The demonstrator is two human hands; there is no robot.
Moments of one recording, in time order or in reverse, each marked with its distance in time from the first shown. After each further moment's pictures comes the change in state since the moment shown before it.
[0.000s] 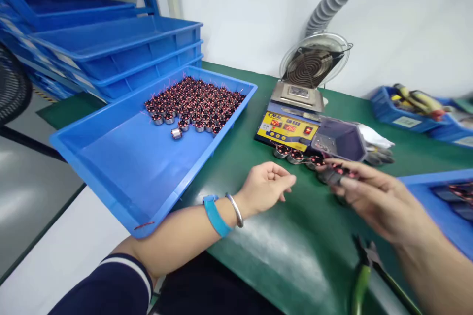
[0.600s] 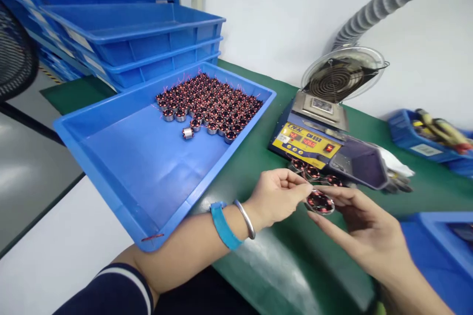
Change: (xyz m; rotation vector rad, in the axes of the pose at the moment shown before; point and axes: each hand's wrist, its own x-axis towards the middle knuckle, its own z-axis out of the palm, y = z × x) left_hand 0.003 0.021 -0.010 -0.232 0.009 0.036; right_hand -0.010 0.025 0.042 -0.467 -0.174 -0.635
